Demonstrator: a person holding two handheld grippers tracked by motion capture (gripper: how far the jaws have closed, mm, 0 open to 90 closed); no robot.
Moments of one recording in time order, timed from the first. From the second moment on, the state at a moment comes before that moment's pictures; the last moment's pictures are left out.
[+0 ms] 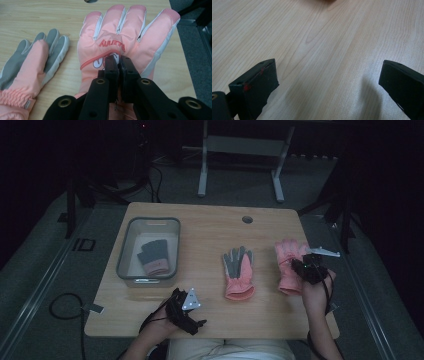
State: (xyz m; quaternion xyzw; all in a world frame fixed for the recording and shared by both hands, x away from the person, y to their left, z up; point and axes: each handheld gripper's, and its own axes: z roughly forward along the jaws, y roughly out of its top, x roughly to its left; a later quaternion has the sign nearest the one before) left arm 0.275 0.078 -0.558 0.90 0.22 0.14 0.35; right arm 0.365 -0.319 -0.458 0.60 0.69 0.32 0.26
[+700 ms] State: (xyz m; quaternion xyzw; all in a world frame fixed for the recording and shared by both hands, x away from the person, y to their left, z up) left arm 0.277 0.079 -0.559 0.90 0.22 0.14 0.35; right arm 0.374 -0.307 -0.499 0.61 0.68 0.31 0.25
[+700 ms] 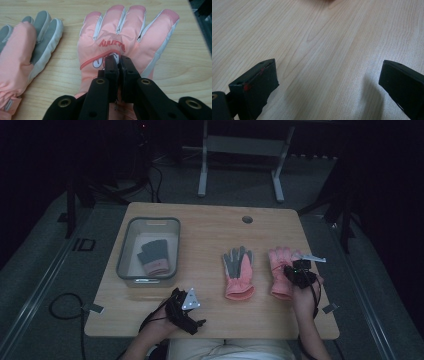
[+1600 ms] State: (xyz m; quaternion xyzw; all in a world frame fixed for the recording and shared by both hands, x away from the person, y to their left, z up) left arm 0.276 0.078 -0.559 0.90 0.22 0.15 0.35; right arm 0.385 -0.306 -0.493 0.48 0.79 0.28 0.26
